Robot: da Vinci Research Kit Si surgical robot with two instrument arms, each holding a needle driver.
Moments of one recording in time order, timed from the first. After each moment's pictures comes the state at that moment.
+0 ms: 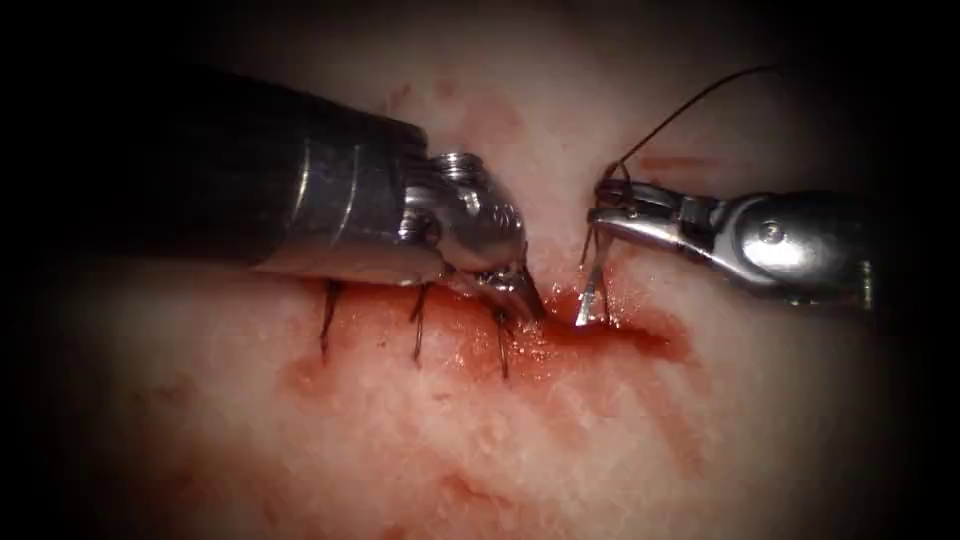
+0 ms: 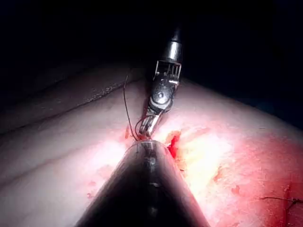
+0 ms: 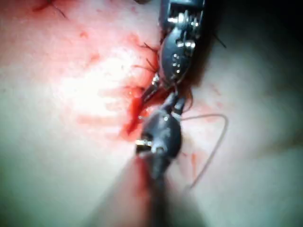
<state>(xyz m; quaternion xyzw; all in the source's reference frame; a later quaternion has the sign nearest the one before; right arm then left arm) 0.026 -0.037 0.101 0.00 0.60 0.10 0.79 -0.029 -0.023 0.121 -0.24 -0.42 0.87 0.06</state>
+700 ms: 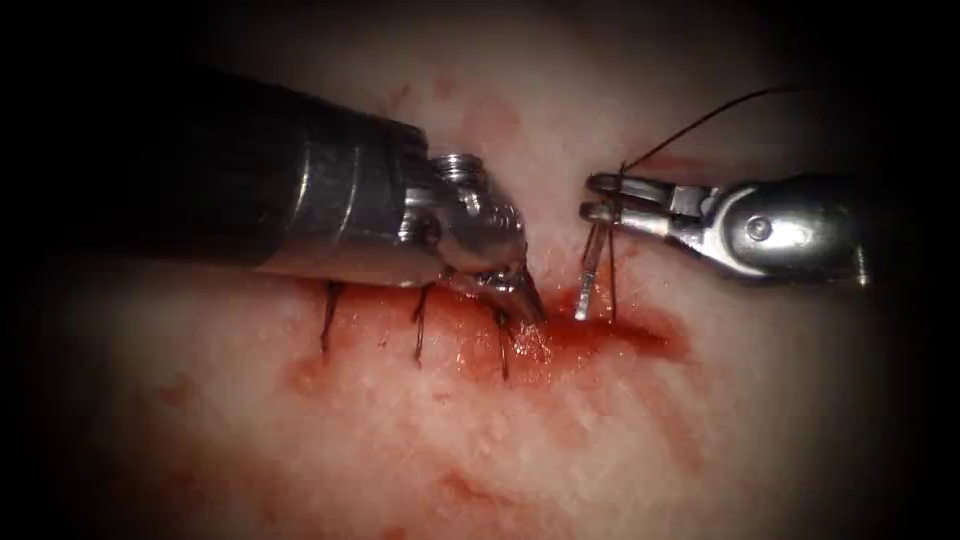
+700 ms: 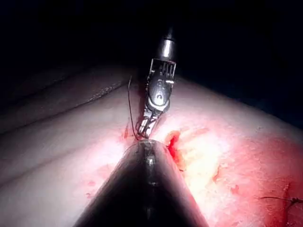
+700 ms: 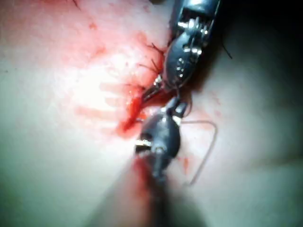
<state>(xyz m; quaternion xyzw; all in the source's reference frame) 0.026 -0.036 0.101 -0.01 0.60 0.03 0.80 -0.029 -0.023 0.121 -0.24 -0.42 0.87 0.05</state>
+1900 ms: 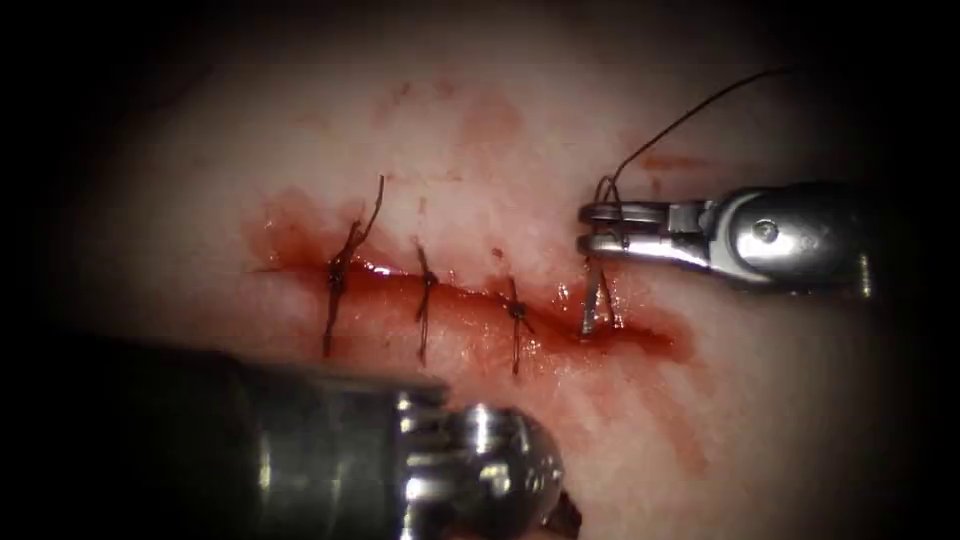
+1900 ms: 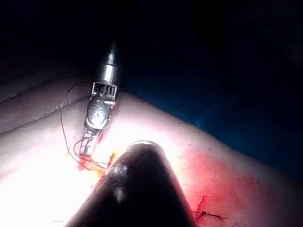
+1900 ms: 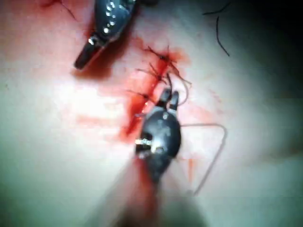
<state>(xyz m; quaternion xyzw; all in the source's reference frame) 0.027 -0.036 0.100 0.09 0.62 0.08 0.78 -0.033 -0.034 0.112 -0.21 -0.32 0.92 0.03</state>
